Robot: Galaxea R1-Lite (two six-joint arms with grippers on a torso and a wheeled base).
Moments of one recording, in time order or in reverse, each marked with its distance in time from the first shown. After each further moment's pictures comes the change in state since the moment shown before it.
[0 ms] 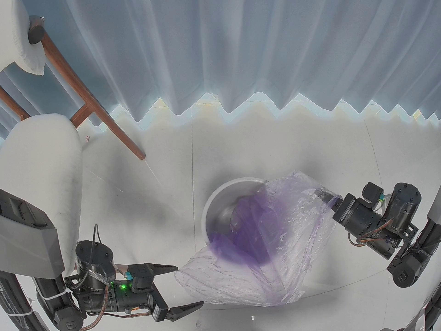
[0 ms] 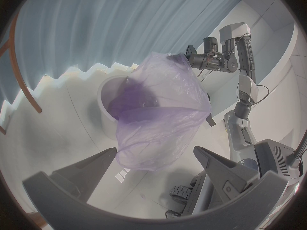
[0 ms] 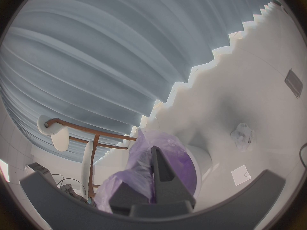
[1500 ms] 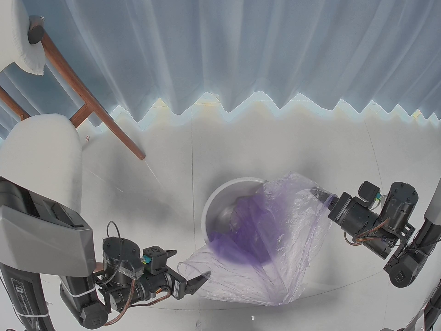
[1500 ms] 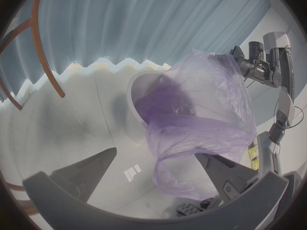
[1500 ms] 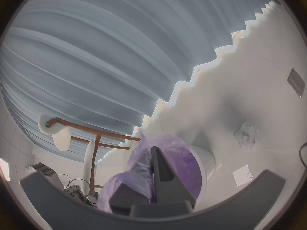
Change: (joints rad) left arm -0.044 0.149 -0.157 -0.035 0.304 -0.203; right arm 0.025 0.016 -0.024 -0.007 -0.012 0.004
